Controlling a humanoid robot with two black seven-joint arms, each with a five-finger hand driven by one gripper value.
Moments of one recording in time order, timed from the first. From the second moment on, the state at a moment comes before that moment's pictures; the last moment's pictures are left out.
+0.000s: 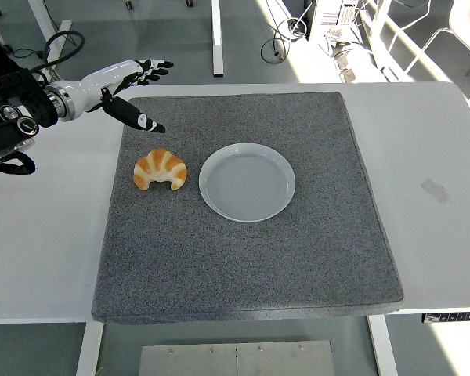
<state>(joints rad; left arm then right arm) -1.25 0.55 0.00 -1.03 0.74 -0.02 -0.16 -0.09 0.00 0.06 0.15 -0.08 0.01 0.35</state>
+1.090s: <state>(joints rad) -1.27 0.55 0.18 -1.03 0.90 -0.01 -0.16 -0.09 0.00 0.06 0.15 -0.08 0.01 0.35</state>
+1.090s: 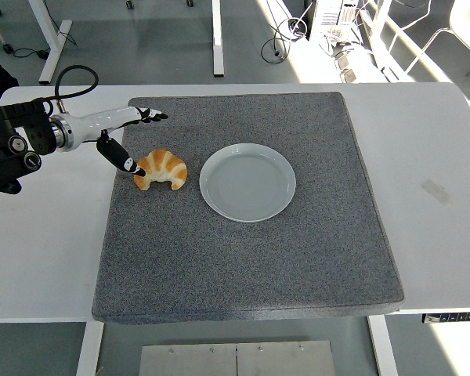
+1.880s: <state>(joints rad) -1.26 0.46 0.21 -0.93 1.01 -0.01 -0.16 -0.09 0.00 0.06 0.15 -0.08 0.01 0.35</state>
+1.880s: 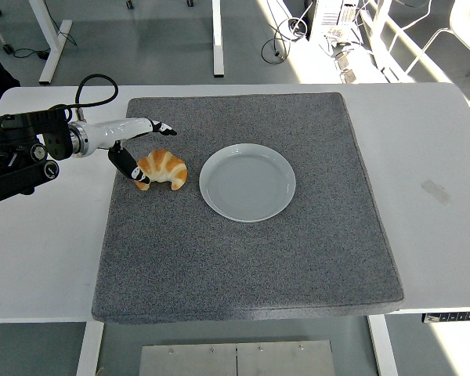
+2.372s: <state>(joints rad) -1.23 0.42 0.21 -0.90 1.01 0.01 -0.16 -0.09 0.00 0.06 0.15 -0.08 0.01 0.35</state>
